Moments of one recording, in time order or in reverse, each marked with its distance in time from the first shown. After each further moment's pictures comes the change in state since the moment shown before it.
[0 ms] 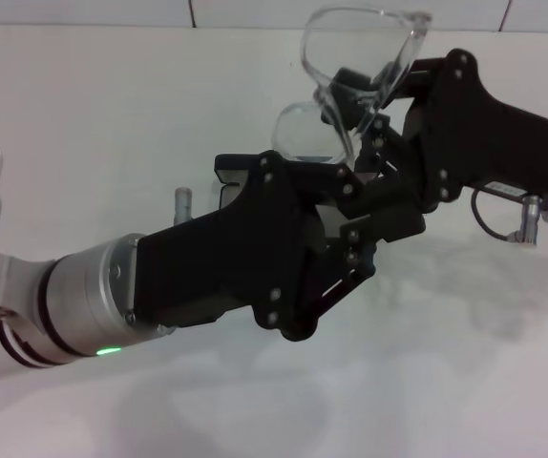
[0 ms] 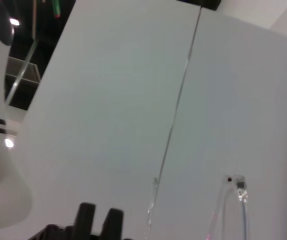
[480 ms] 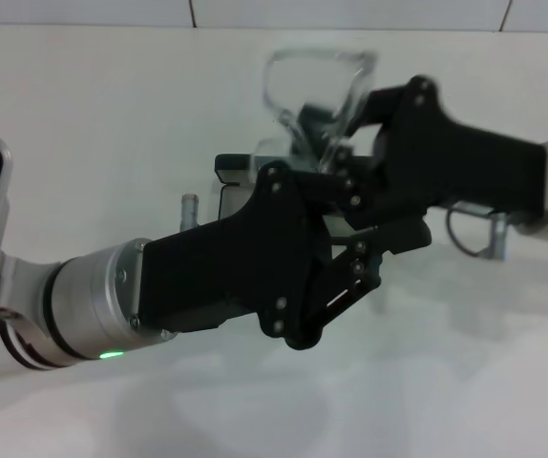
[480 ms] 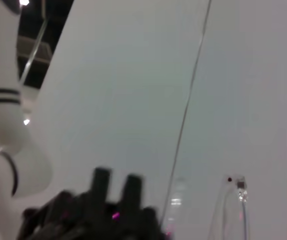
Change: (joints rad) left arm -0.004 0.000 0.004 -0.004 0.017 -0.006 -0.007; right arm 0.001 0.000 -0.088 -0.036 0.004 0.081 0.001
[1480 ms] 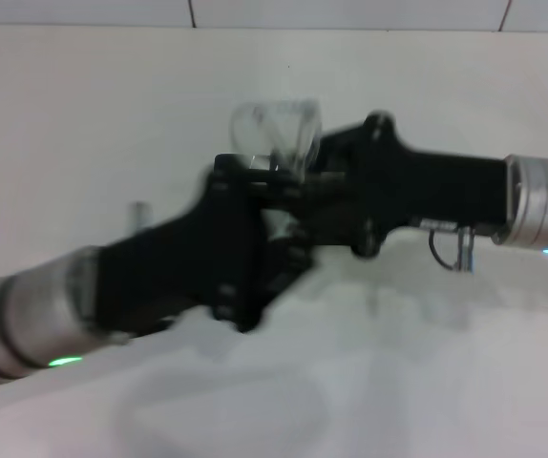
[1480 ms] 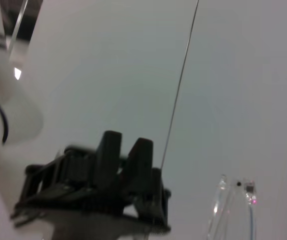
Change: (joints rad) left arm 0.055 0.036 -0.021 -0.027 -0.020 -0.002 -0.002; right arm -0.070 -0.029 -0.080 -0.228 -0.121 0.251 0.167
